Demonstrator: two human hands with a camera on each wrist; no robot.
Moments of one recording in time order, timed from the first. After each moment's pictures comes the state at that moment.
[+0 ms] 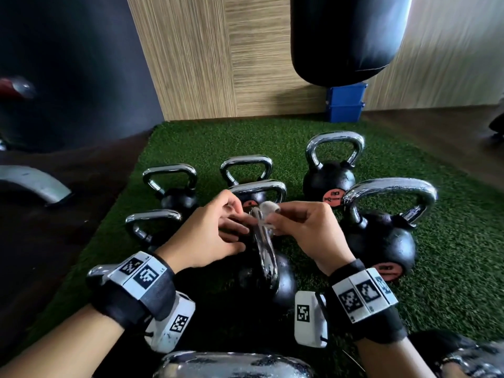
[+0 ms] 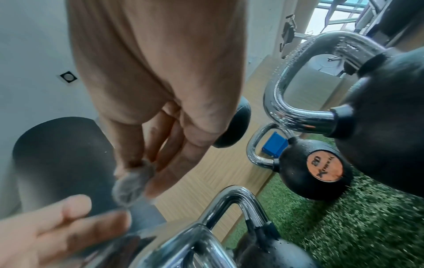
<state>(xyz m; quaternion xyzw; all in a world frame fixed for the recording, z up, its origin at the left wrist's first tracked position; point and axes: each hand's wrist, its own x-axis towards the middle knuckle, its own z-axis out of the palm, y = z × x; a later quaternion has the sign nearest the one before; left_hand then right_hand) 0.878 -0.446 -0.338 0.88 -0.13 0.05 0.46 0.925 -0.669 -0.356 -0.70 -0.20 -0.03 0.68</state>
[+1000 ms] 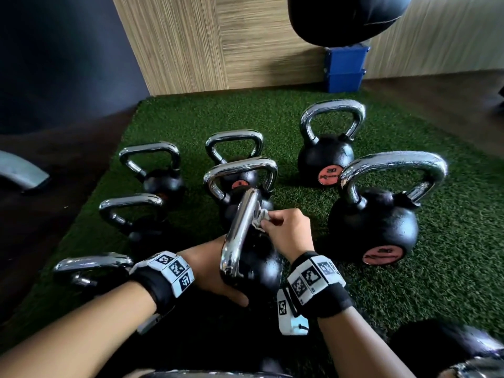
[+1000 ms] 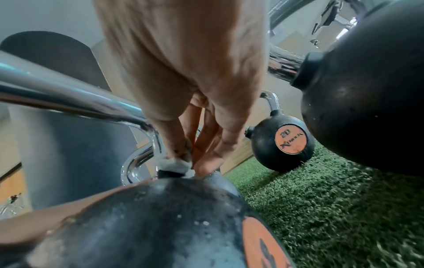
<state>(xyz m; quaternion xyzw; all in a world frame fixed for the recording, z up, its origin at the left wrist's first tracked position) 0.899 -0.464 -0.412 0.94 -0.27 -0.12 0.18 0.969 -0.646 -0.439 -0.86 -0.05 -0.03 0.50</state>
